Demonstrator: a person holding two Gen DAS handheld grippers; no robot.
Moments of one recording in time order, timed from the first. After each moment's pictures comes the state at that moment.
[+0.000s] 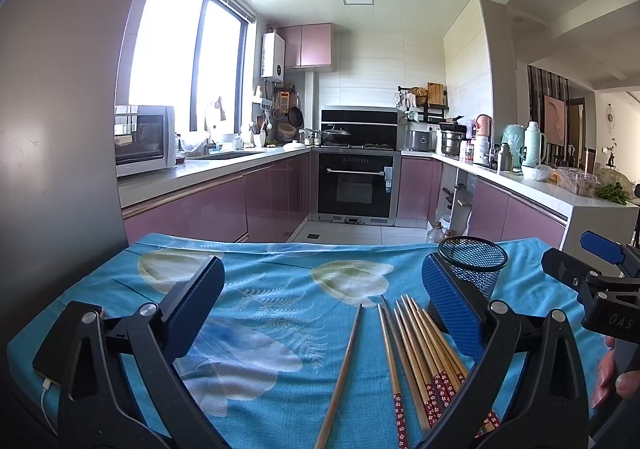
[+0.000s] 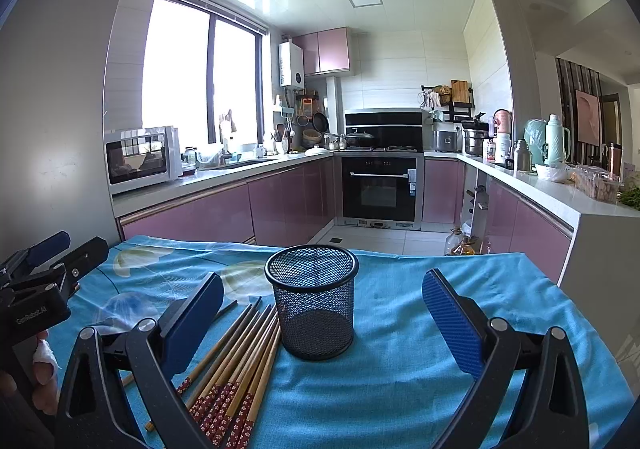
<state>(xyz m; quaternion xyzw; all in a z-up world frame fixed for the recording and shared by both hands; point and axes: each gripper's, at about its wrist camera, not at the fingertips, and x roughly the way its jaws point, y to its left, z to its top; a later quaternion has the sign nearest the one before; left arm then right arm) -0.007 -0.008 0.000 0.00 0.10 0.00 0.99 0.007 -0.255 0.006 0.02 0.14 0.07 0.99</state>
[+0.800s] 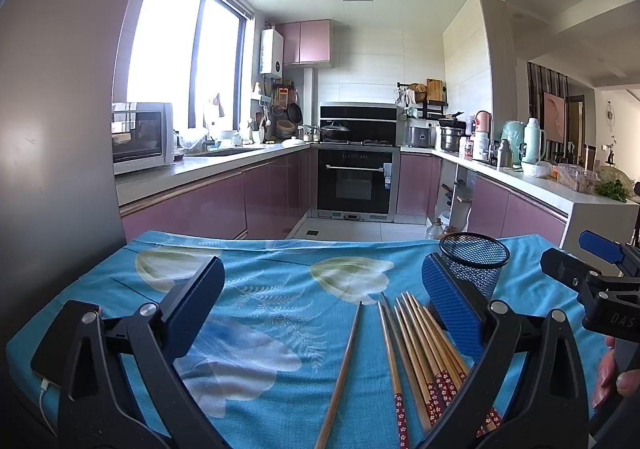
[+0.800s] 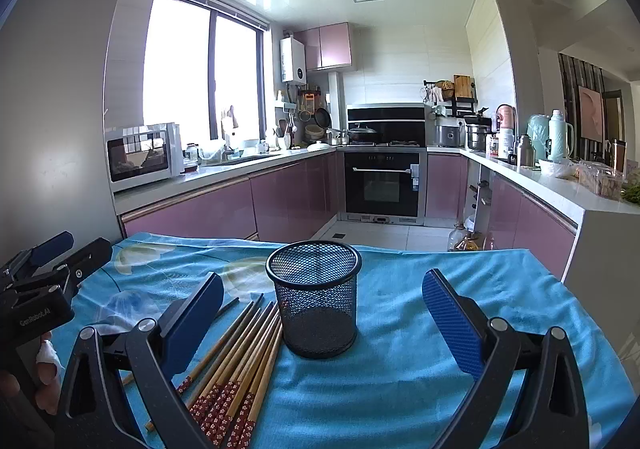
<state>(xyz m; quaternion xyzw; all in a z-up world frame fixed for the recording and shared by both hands) -0.003 -0.008 -0.001 0.00 0.11 -0.01 0.99 0.015 -0.257 0.004 0.02 0.16 0.08 0.98</state>
